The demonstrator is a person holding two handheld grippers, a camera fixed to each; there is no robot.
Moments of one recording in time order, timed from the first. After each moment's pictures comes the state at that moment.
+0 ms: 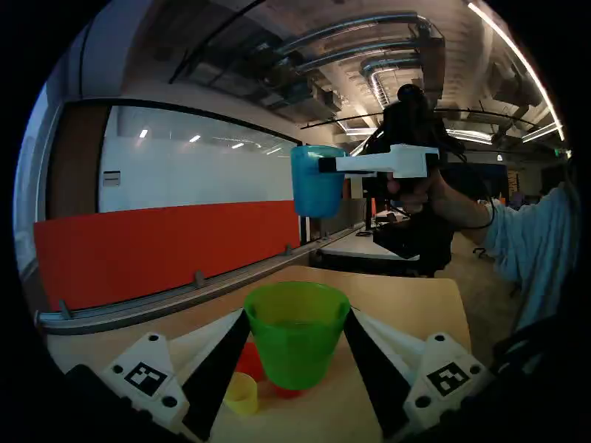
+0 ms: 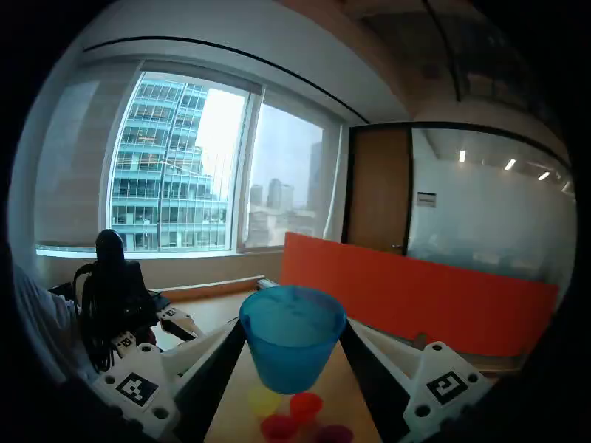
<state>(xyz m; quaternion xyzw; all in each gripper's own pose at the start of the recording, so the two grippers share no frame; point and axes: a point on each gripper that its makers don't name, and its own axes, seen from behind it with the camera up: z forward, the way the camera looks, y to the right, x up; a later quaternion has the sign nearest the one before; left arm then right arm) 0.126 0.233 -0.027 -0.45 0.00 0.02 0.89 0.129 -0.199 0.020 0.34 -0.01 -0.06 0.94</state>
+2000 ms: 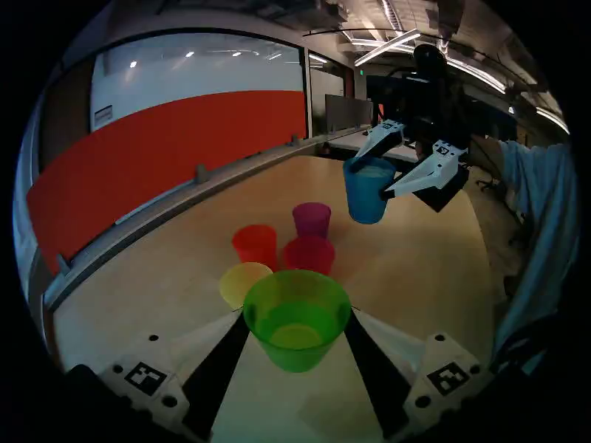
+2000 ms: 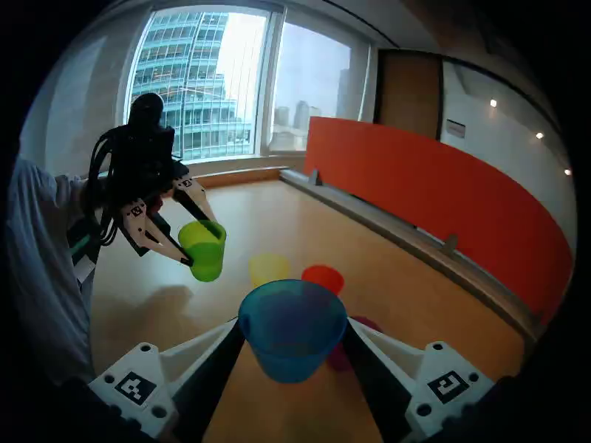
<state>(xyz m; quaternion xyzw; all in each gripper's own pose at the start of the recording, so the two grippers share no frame) -0.023 0.185 -0.012 -0.44 -0.22 0.14 0.86 -0.112 -0.151 0.009 0.39 -0.19 -0.15 0.89</state>
